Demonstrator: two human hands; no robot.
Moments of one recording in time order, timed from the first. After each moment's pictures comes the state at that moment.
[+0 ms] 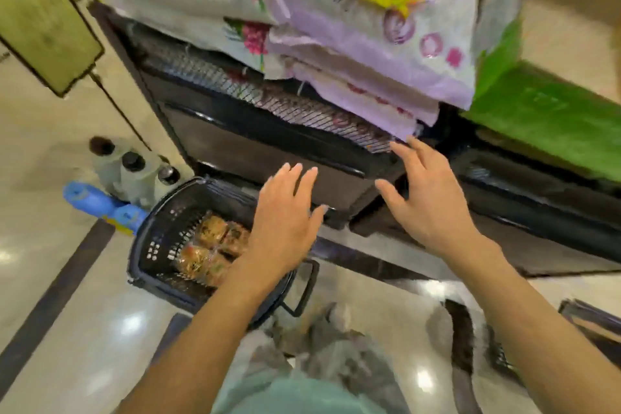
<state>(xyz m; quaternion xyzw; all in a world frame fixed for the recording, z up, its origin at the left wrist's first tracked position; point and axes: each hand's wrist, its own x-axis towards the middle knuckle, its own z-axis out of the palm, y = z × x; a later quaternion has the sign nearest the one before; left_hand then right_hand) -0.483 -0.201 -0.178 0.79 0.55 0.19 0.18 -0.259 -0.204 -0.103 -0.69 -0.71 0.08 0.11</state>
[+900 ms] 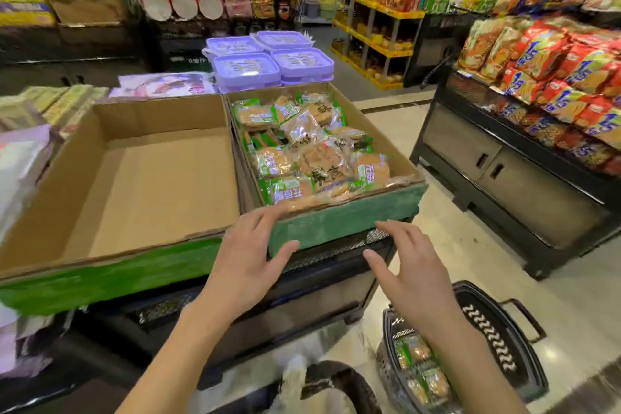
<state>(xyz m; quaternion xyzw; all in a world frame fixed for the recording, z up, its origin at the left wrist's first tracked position) 0.107 -0.233 -0.007 0.92 0.25 0.22 0.22 0.281 -0.436 -0.005 -0.86 -0.42 0.00 0.30</state>
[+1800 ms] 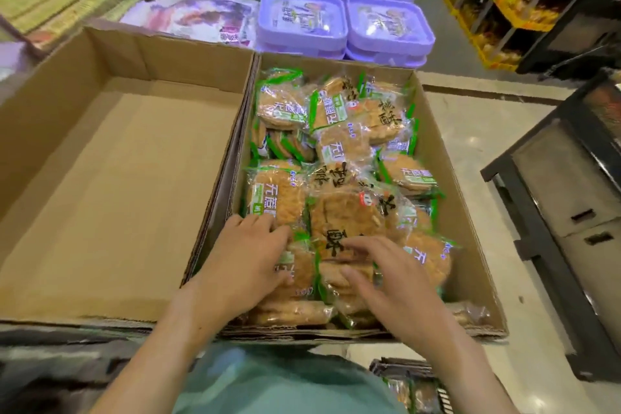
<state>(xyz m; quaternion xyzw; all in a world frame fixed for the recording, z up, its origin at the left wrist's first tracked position) 0.262 -0.112 -0.012 0.92 0.37 -0.05 0.12 0.464 -0.245 -0.023 -0.72 -0.62 0.21 0.23</state>
